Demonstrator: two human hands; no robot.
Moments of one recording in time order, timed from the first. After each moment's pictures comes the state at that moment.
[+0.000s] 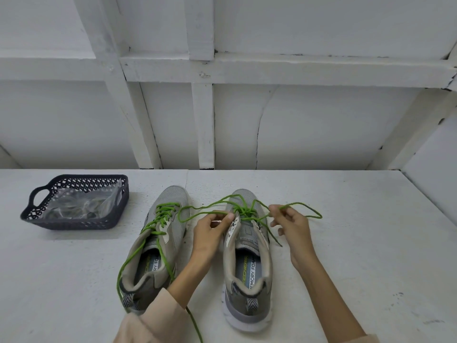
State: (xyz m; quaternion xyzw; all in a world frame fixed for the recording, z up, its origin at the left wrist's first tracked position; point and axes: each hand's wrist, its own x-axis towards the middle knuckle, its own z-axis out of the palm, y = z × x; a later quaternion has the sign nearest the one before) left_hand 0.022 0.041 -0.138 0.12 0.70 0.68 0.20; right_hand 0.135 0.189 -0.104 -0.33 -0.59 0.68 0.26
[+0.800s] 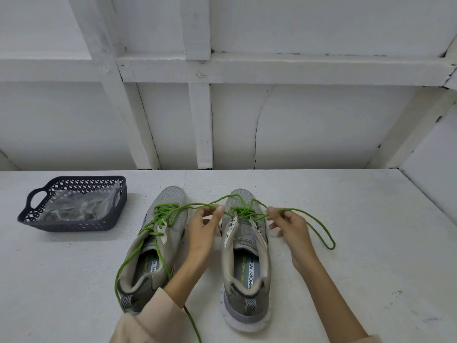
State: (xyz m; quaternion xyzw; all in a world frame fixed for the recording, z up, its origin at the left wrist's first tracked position) left_hand 0.023 0.039 -0.126 0.10 0.70 0.70 0.15; right_hand 0.140 0.190 -0.107 -0.33 -0.62 0.67 0.23
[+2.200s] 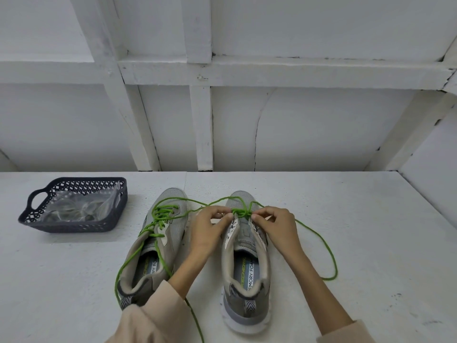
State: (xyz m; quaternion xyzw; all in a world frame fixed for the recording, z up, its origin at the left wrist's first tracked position) left_hand 0.012 0.043 -0.123 0.21 0.77 0.59 0.12; right_hand 0.114 0.193 -0.116 -0.28 -0.81 0.47 0.21
